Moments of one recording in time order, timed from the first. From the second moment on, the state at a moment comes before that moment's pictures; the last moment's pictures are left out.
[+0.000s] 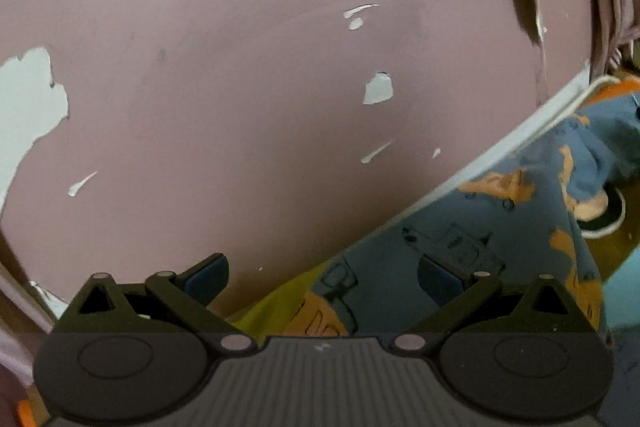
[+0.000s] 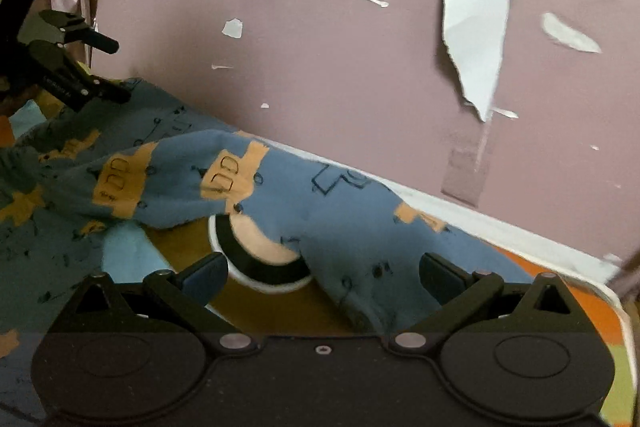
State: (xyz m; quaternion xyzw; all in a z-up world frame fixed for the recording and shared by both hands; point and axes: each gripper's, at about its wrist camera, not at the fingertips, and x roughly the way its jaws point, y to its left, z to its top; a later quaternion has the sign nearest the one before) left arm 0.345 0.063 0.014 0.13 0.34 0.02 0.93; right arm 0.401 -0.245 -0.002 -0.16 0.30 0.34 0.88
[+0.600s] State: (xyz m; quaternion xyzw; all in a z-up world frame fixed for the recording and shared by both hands) left arm 0.379 0.059 -0.007 0.13 0.42 0.01 0.90; right arm 0.518 -0.269 -0.019 -0.02 0.39 0.26 0.88
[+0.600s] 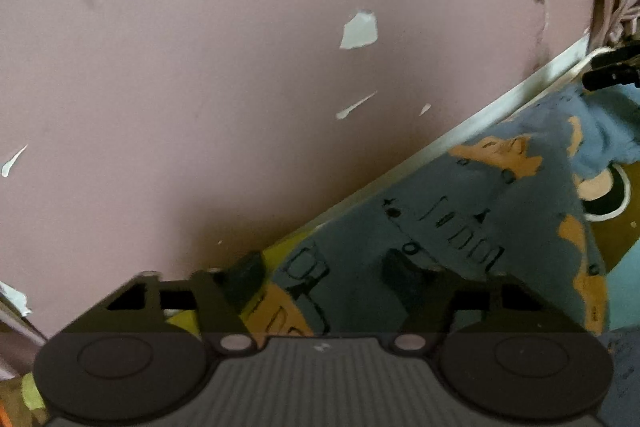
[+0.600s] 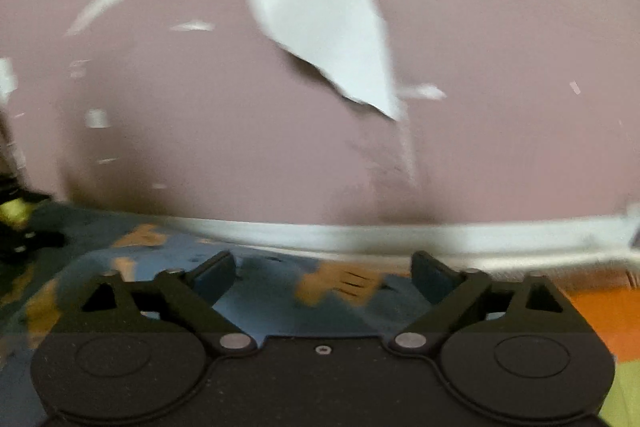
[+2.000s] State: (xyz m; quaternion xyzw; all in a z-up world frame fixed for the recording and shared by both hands) left arm 0.328 0.040 0.011 0.18 0.30 0.06 0.93; right arm 0.524 -0.200 -0.013 -0.06 0.34 0.34 0.88
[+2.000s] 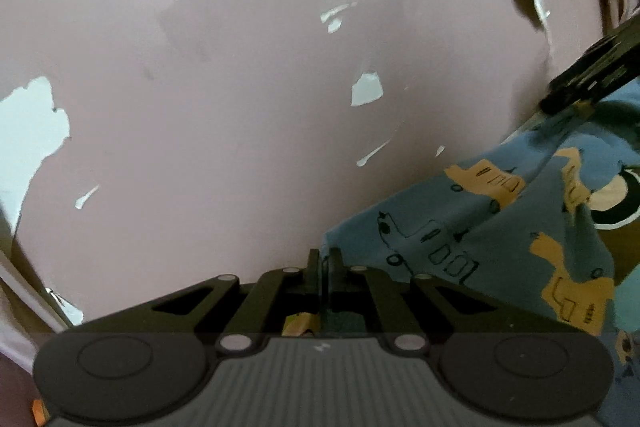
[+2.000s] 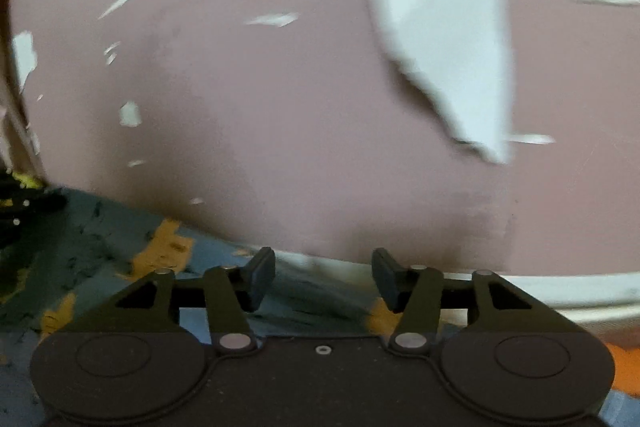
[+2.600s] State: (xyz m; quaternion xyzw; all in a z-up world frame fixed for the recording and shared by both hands) left arm 0.272 0.031 0.023 0.24 0.23 0.03 0.94; right arm 0.495 -0.182 -0.006 -0.16 0.30 0.32 0.88
